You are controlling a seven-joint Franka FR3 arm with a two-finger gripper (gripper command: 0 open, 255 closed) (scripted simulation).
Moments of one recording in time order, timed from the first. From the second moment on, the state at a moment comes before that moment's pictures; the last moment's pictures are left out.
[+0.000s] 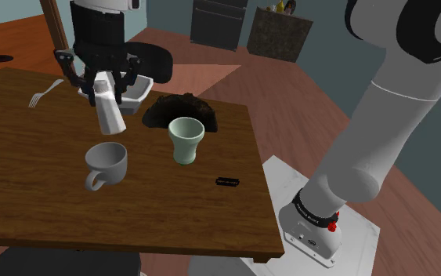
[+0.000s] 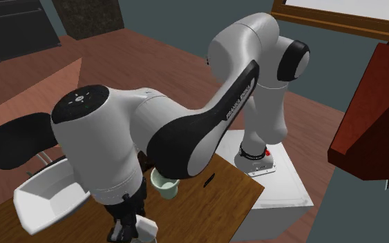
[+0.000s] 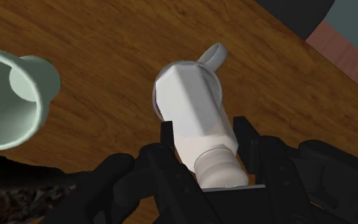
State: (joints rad) arm 0.17 0.10 0.55 -1.67 0.02 1.83 0.89
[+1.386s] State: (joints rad) arm 0.22 0.23 0.56 -1.77 -0.05 2.04 0.96
